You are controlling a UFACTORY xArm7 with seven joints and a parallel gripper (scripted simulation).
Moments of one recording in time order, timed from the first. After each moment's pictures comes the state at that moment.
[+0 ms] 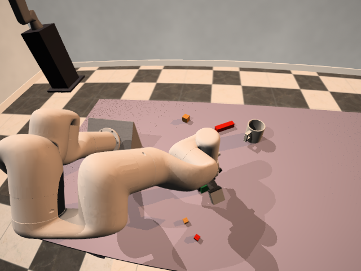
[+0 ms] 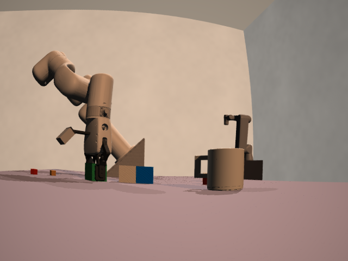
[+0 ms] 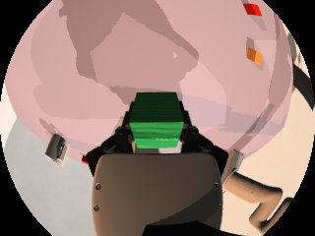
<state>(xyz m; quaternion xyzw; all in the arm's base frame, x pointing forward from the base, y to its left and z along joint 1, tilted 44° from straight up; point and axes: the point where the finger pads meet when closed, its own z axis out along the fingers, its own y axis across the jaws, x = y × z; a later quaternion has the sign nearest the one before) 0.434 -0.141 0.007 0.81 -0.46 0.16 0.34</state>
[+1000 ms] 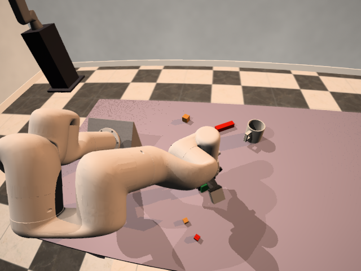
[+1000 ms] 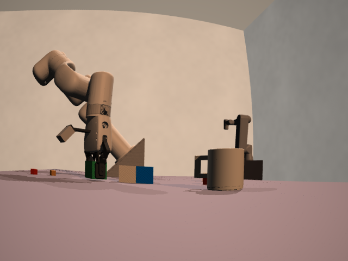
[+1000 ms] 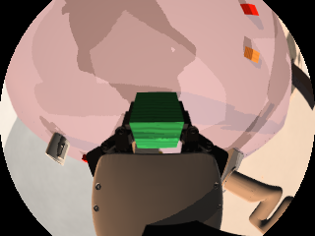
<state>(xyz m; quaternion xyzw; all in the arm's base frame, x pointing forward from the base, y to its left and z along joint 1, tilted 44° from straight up) 0.434 -0.137 0.012 0.81 -0.46 0.16 0.34</state>
